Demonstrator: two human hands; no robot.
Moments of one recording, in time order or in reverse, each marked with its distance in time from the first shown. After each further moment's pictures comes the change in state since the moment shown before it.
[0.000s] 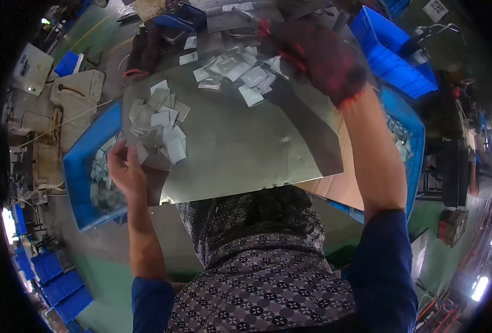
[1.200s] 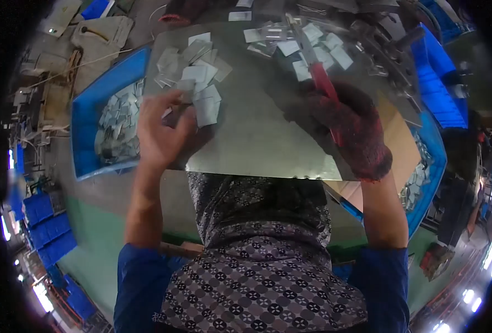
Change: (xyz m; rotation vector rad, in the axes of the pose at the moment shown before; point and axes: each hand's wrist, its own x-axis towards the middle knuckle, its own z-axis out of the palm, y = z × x) left_hand -0.001 0.036 0.006 0.473 -0.338 0.369; right_hand -0.048 0.058 0.057 0.368 -0.126 0.031
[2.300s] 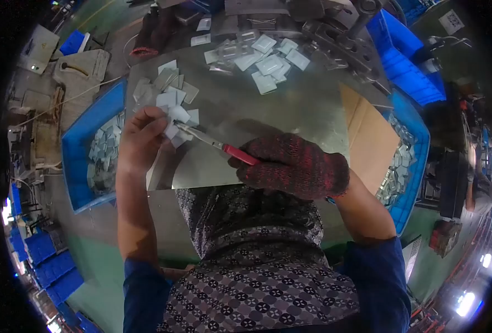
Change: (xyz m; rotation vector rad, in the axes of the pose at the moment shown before) left_hand 0.028 0.001 0.000 -1.345 -0.324 -0.789; right_hand -0.038 0.007 0.015 -0.274 -0.452 0.037
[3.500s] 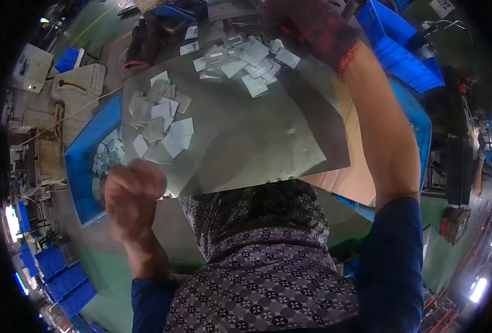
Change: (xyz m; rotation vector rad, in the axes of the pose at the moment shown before) left_hand -0.071 0.023 0.053 -0.069 -0.302 0.351; right_hand 0.075 -0.099 -0.089 -0.197 0.790 0.308
